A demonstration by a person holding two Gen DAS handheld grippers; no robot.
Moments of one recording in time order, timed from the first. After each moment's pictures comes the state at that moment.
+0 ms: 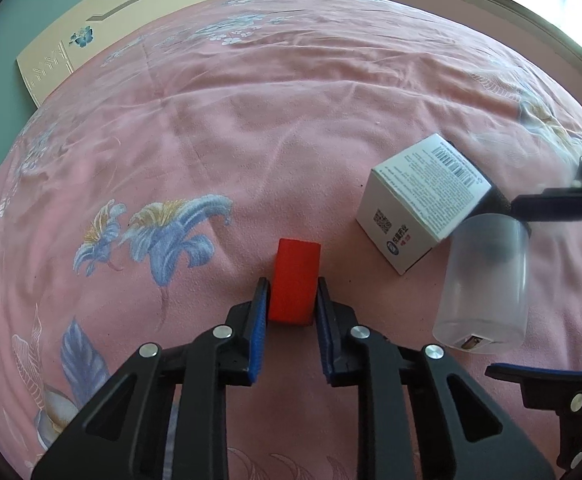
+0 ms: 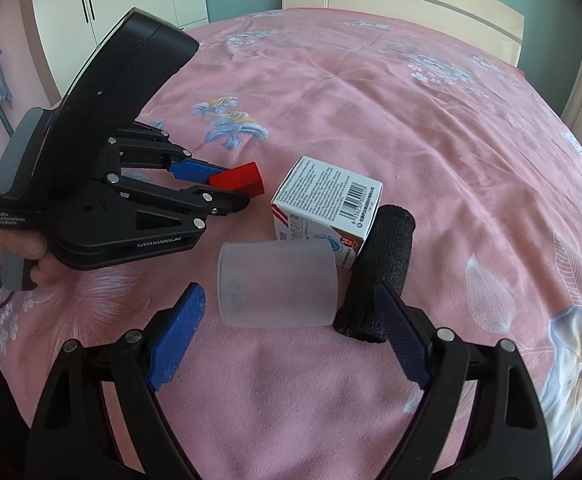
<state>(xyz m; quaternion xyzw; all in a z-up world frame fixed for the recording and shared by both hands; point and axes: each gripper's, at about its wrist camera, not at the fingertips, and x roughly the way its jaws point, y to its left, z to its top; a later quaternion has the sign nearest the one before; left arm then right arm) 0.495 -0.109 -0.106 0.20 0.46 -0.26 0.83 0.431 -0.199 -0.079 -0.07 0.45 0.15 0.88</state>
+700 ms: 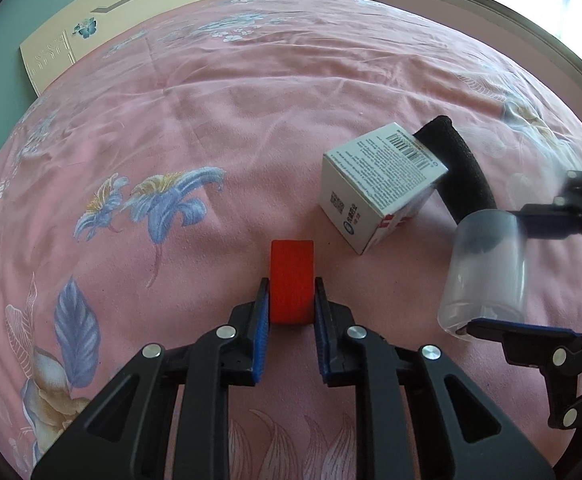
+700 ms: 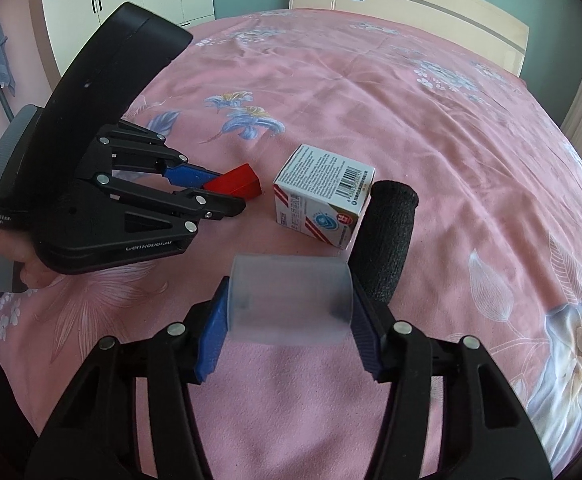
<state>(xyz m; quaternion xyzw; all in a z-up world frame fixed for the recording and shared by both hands) 0.471 -0.095 -0.101 0.18 0.46 -0.27 0.83 0.415 -0.194 -0.076 -0.09 0.45 0.15 0.88</state>
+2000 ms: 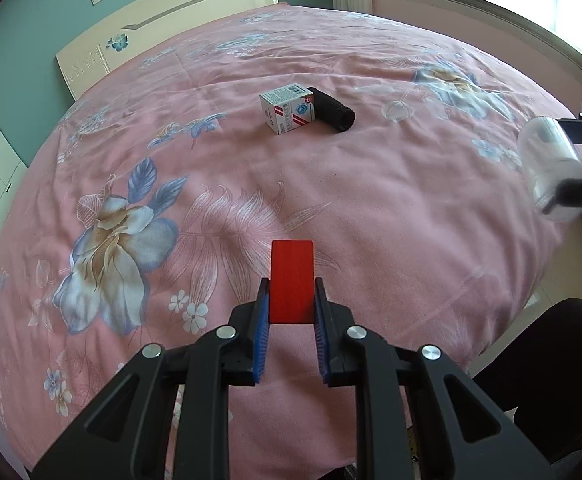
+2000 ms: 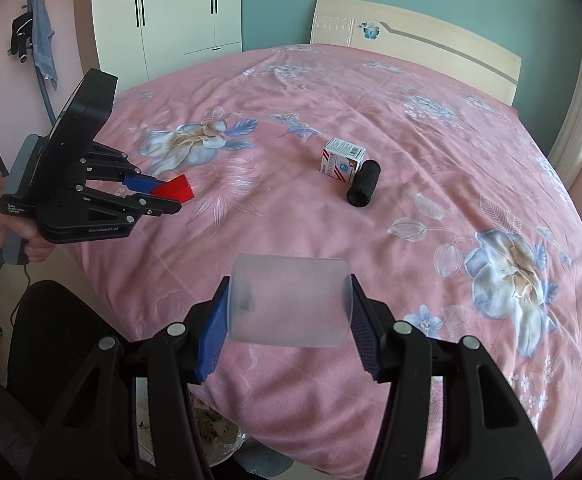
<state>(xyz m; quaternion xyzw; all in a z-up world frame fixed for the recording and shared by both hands) 0.255 -0.043 -0.047 0.19 0.43 -0.23 0.85 0.196 -0.225 0.004 -0.10 0.39 0.18 0.90</state>
